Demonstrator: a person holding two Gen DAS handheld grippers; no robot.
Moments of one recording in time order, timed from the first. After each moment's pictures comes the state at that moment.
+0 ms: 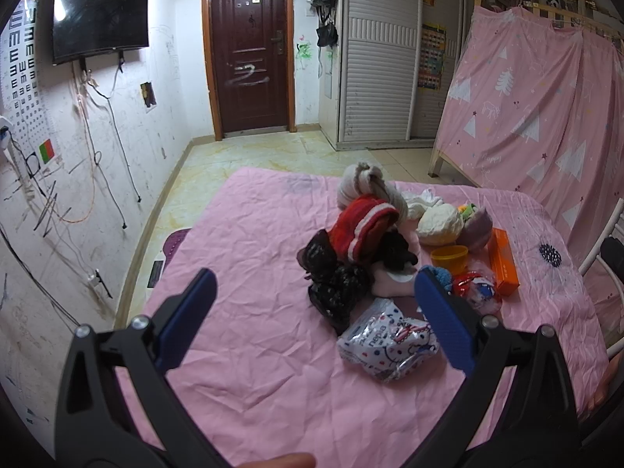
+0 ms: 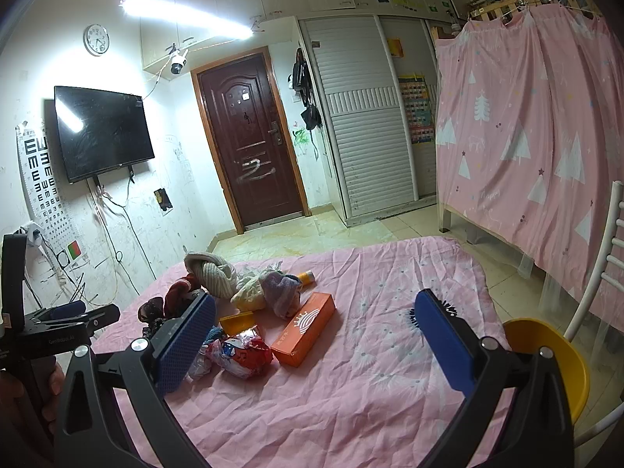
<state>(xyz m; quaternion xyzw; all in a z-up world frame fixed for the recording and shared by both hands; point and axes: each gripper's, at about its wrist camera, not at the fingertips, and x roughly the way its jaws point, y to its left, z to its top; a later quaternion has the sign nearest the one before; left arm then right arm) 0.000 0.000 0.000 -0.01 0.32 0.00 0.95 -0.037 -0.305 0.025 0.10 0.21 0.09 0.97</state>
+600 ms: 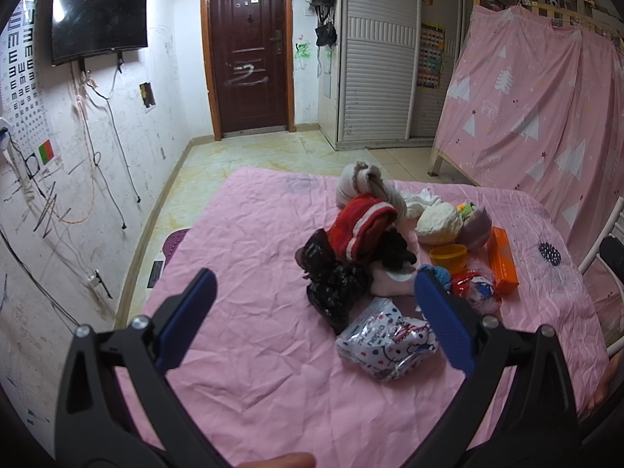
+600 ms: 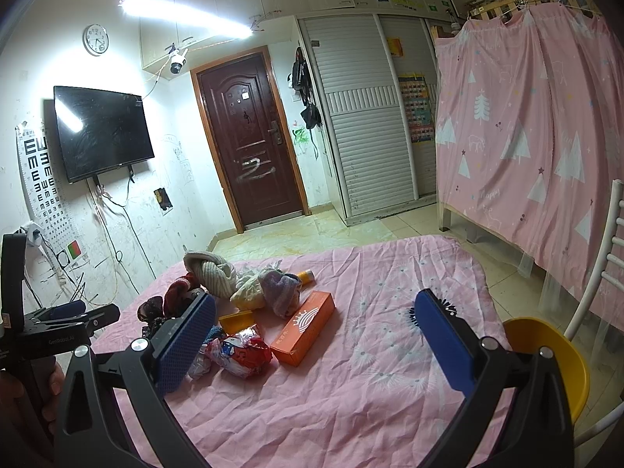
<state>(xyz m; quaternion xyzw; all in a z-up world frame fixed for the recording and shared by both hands) 0.000 0.000 0.000 0.00 0.32 0.00 0.95 -0.036 -0.305 0.024 0.10 0.21 0.09 0.97</state>
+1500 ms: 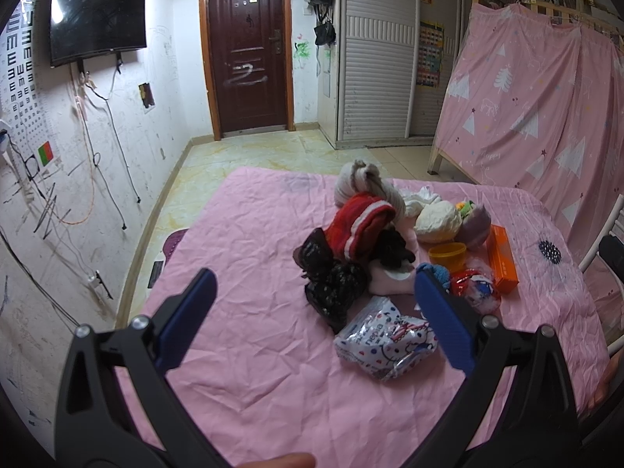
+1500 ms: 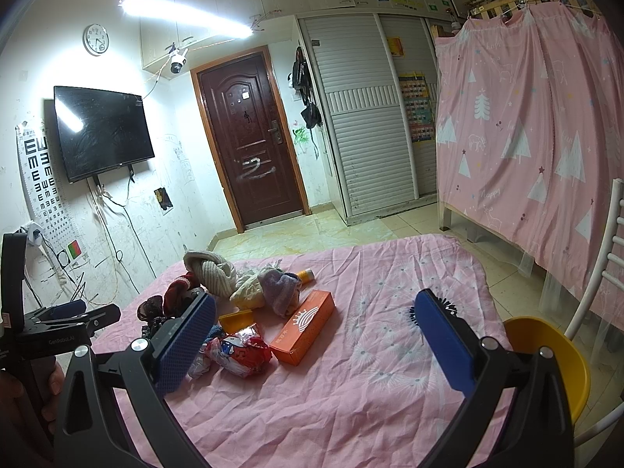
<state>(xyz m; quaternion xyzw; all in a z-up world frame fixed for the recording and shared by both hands) 0.000 0.000 0.000 0.00 0.32 0.00 0.95 -0.036 -0.305 0.023 0.10 0.21 0.09 0.97</state>
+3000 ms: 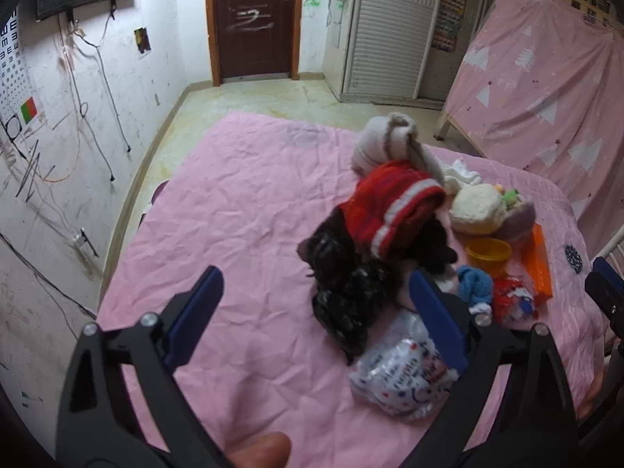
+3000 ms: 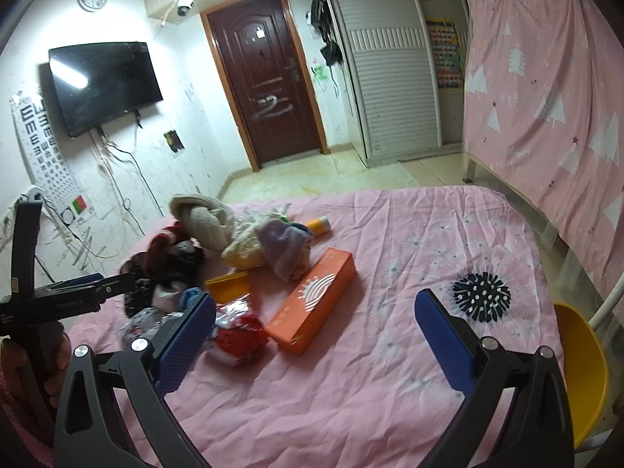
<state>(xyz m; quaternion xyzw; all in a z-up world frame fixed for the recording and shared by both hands) 0.060 0.025 -0.037 -0.04 0.42 0.01 0.91 0.033 -0.283 -0.013 0.07 0.33 0.13 0.93</state>
